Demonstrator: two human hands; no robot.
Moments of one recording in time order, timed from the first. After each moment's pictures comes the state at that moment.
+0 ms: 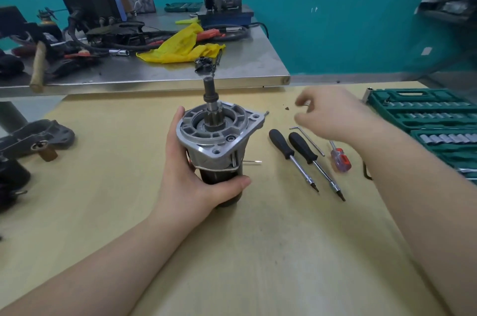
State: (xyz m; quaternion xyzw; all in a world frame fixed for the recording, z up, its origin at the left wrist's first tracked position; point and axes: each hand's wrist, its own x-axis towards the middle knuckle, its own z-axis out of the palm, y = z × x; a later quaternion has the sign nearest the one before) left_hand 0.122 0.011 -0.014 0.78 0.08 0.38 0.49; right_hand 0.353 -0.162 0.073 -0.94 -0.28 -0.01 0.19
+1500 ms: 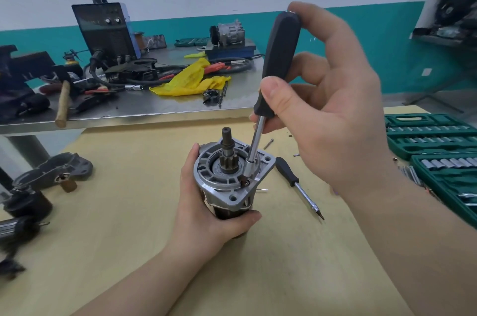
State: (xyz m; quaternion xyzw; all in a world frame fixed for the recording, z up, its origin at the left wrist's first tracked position) left_hand 0.123 0.015 -0.022 0.80 0.05 0.38 0.47; right_hand 0.214 -0.159 0.151 -0.54 -0.48 -0.08 0.69
